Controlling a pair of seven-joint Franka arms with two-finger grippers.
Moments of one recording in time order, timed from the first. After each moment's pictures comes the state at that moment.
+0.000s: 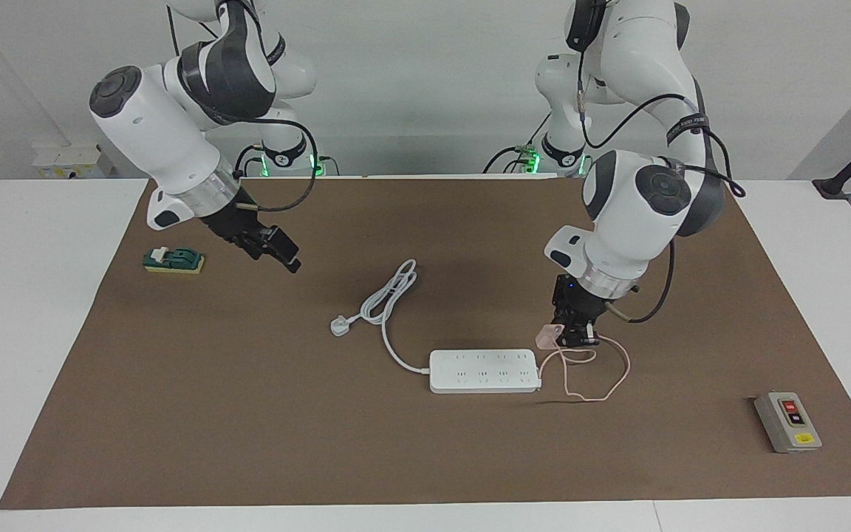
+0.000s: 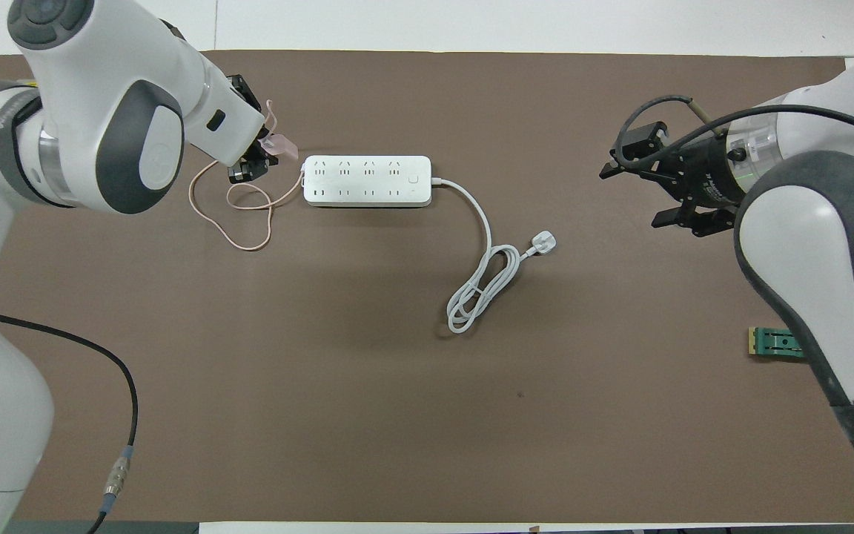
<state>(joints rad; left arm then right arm) -0.30 0.46 -0.04 -1.42 -0.06 2.00 1.29 0.06 0.09 0.02 -1.71 0.24 1.82 0.44</state>
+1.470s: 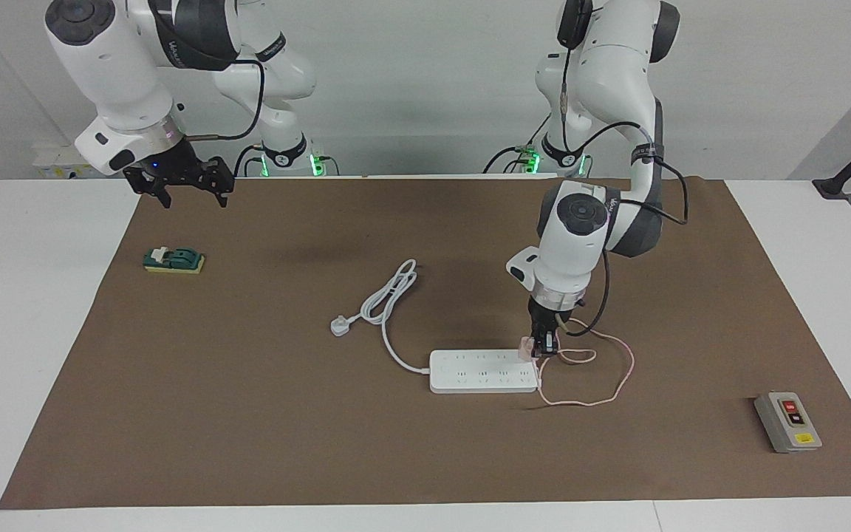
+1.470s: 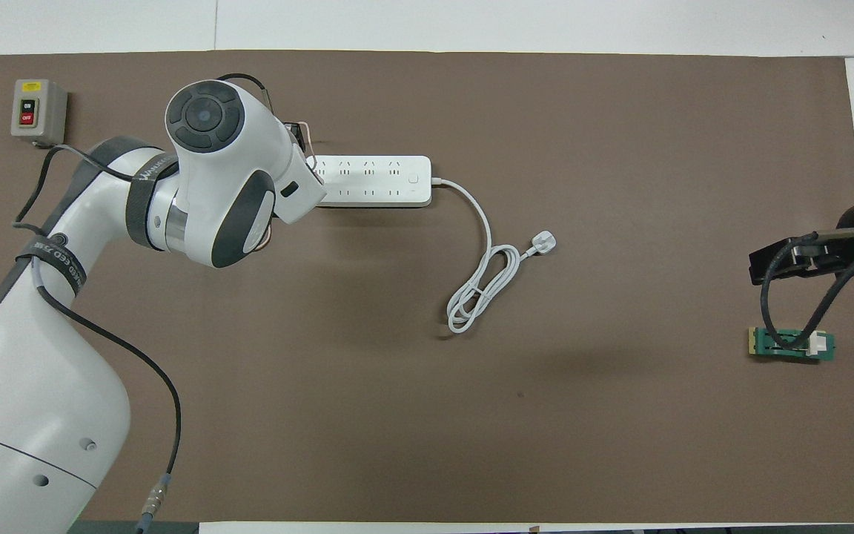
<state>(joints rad) -0.37 0.46 -0.04 -1.63 0.08 2.23 1.30 -0.02 -0.07 0.03 -1.74 -0.05 1.58 -0.03</state>
